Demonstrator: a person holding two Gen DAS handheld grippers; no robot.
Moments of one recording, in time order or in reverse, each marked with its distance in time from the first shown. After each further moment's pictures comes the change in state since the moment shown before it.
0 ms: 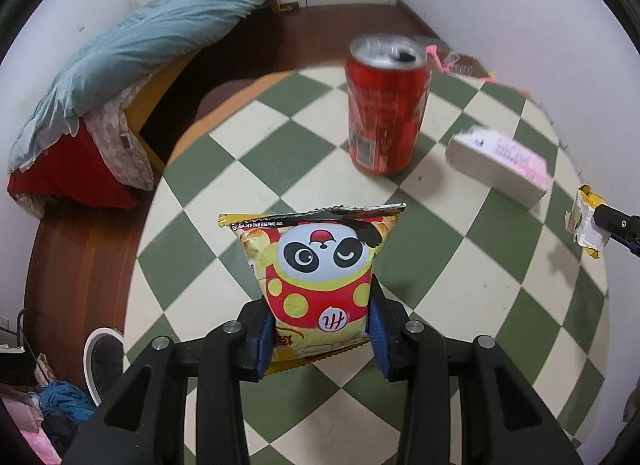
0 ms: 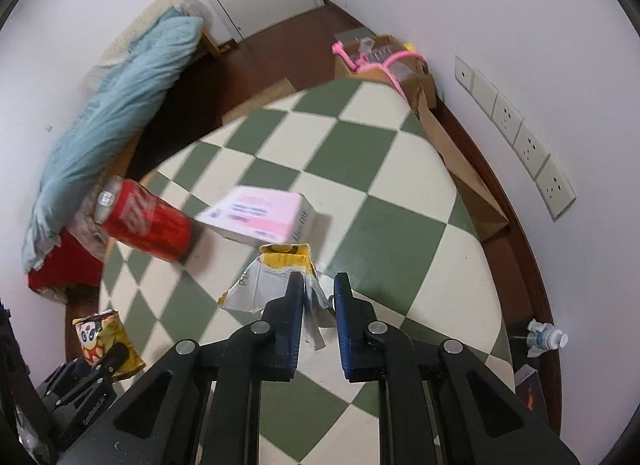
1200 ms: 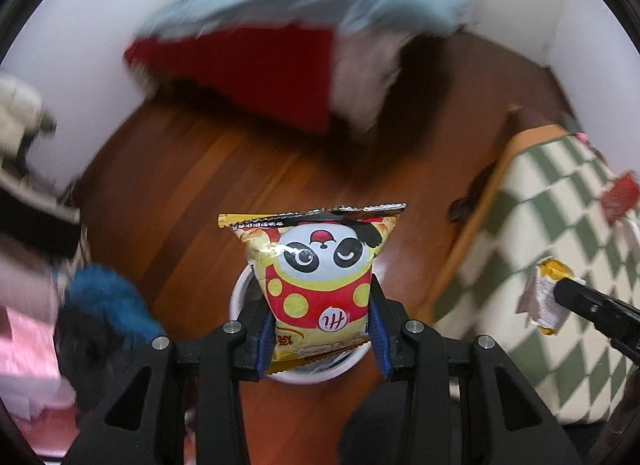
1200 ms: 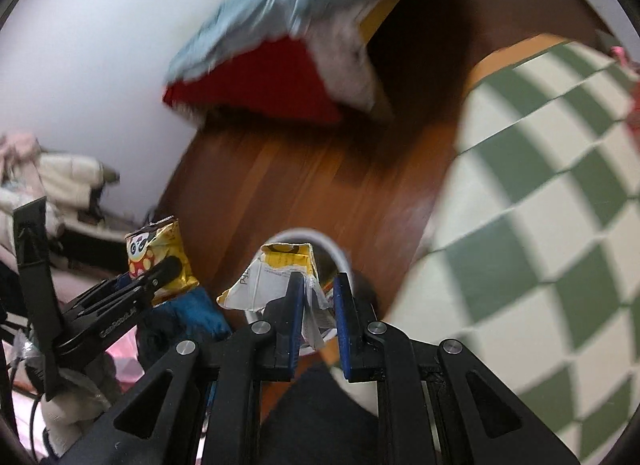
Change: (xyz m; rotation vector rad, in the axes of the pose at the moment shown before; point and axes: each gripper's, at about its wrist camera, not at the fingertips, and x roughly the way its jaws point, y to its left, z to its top) left arm -0.078 0.400 -0.167 -0.452 0.054 0.199; right arm 0.031 0.432 -0.267 -0.536 0.375 0.444
